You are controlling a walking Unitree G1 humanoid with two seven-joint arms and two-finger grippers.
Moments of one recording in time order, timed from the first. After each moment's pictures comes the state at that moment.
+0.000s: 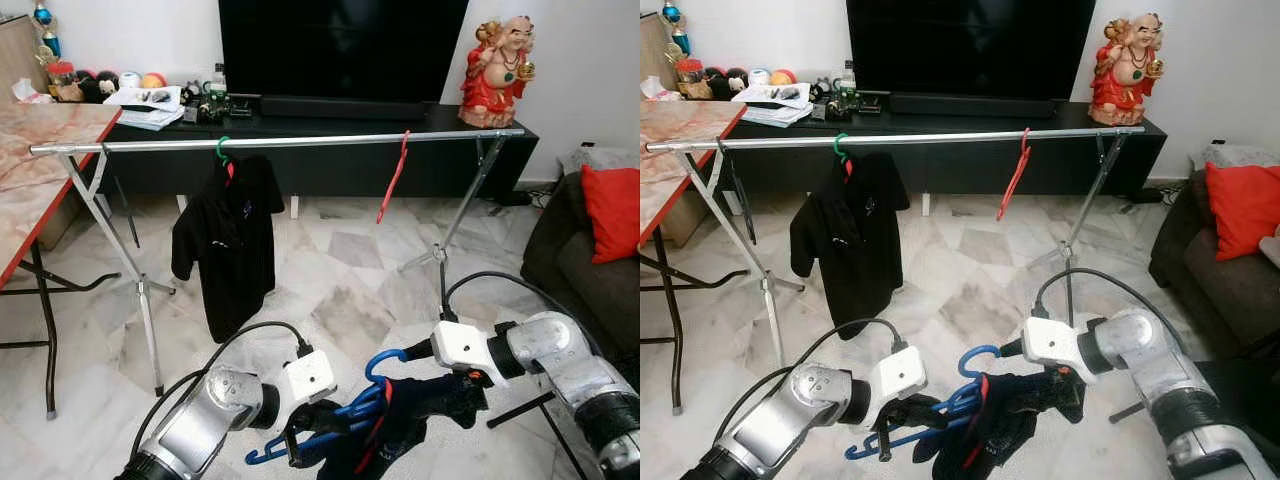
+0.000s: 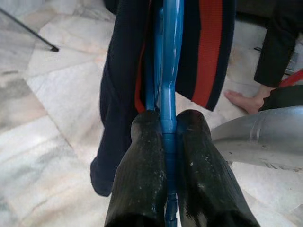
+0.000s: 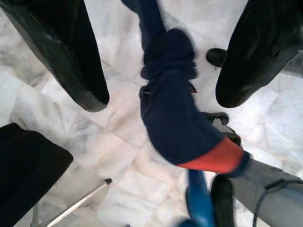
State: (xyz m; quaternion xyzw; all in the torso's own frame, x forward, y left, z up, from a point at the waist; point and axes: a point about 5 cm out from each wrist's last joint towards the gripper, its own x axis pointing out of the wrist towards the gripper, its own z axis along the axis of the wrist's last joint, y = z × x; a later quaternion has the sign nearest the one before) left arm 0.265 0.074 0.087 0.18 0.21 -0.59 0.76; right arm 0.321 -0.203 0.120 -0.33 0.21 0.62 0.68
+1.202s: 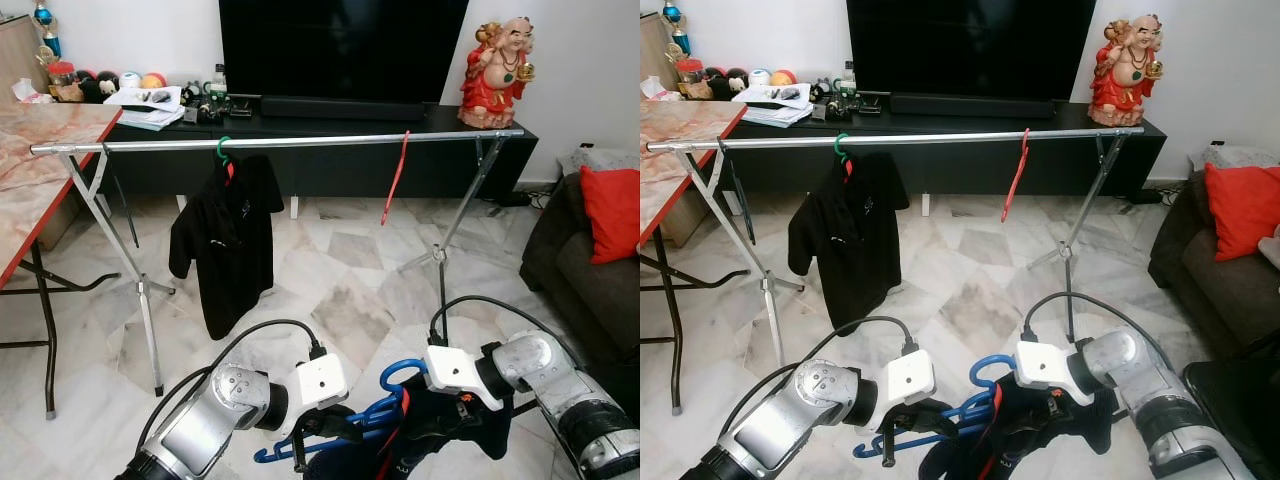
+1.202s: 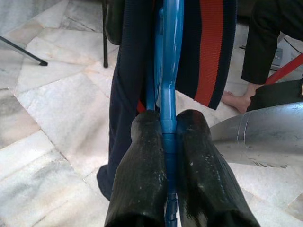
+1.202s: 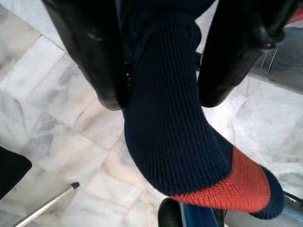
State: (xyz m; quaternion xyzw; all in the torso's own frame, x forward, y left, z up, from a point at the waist) left arm 0.260 0.067 0.097 0.19 0.19 -0.62 0.74; right arm 0.310 -0.195 0.092 -0.30 0.25 0.66 0.64
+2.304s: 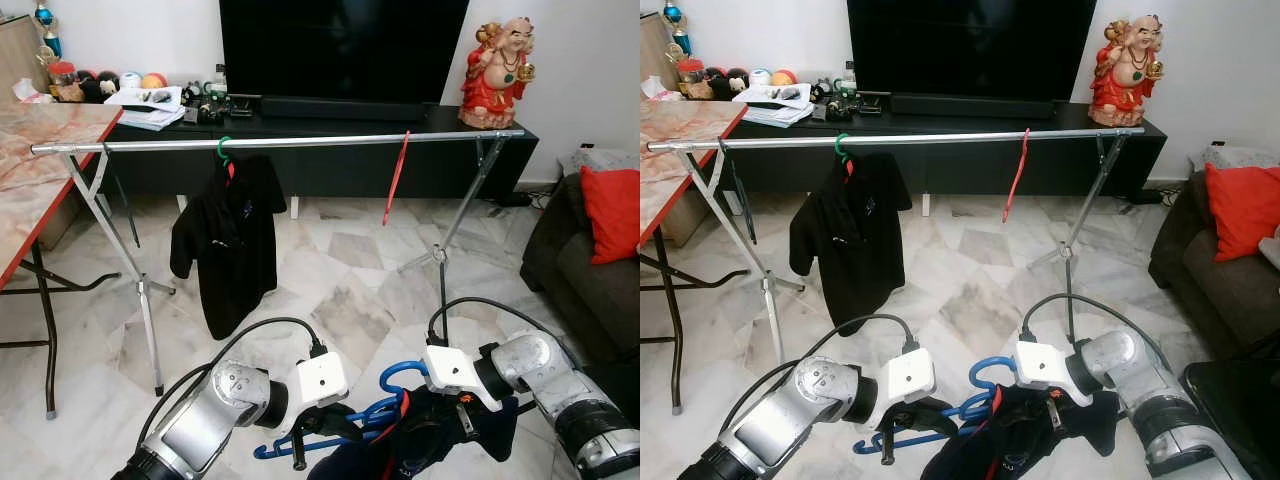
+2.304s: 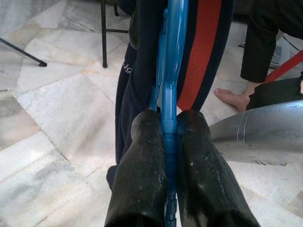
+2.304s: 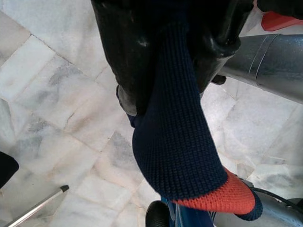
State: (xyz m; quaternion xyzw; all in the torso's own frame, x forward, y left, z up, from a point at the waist) left arm 0.263 0.067 0.100 0.19 0.19 -0.62 0.74; right arm 0.309 -0.193 0.093 -0.28 0.25 0.67 0.63
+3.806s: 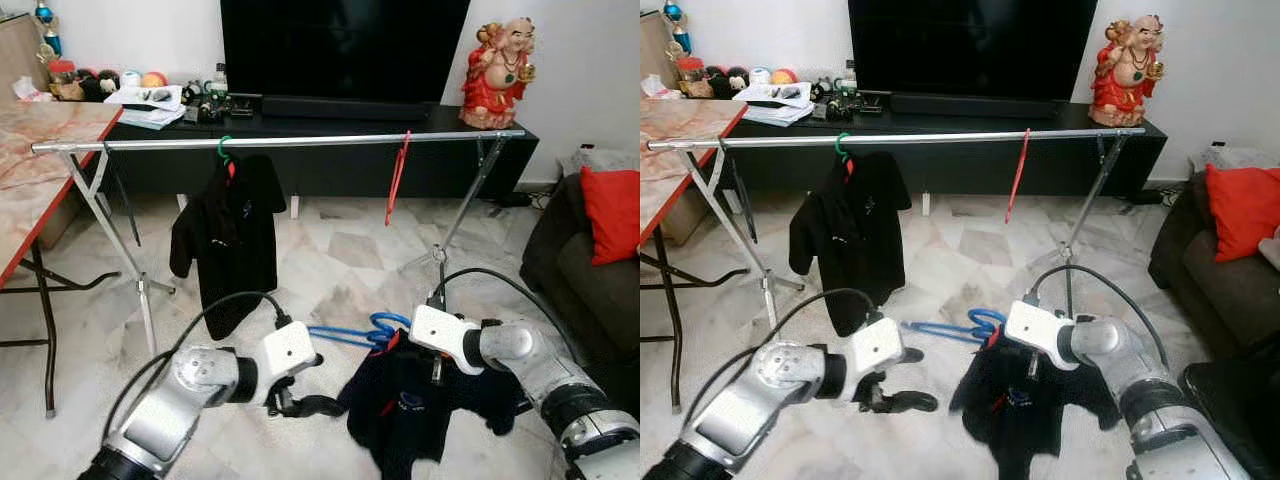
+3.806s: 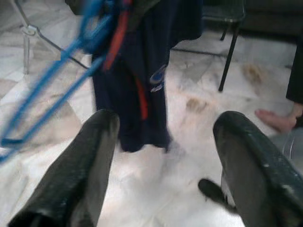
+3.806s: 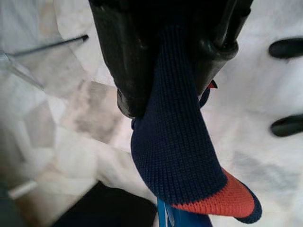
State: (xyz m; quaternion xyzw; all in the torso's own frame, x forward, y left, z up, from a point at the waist) left arm 0.273 0.090 0.116 0.19 0.14 -0.55 0.80; right arm 0.354 -0.194 0.102 -0.37 0.22 0.41 0.80
